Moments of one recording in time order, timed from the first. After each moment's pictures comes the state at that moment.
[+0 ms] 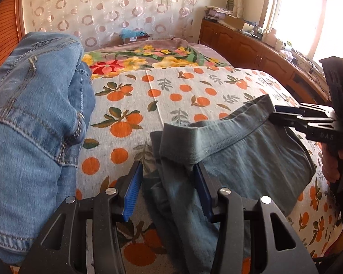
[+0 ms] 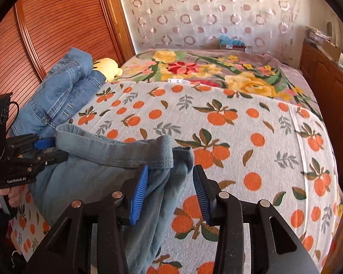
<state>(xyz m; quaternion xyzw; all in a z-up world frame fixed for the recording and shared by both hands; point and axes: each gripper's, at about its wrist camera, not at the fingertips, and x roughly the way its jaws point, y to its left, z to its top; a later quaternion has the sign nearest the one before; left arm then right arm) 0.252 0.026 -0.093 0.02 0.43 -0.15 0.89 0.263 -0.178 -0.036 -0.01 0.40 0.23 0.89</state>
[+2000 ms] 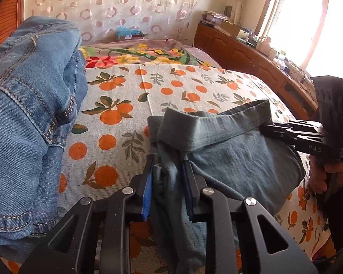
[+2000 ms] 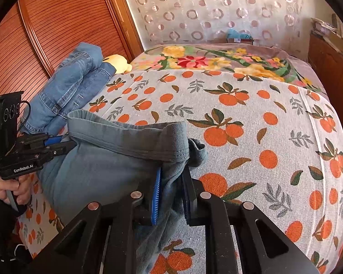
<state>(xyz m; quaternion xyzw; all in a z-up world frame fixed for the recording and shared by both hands) 0.241 0.032 -0.101 -0.03 0.43 -0.18 0.89 0.251 -0.186 -0.050 0.01 0.40 0.26 0.88</state>
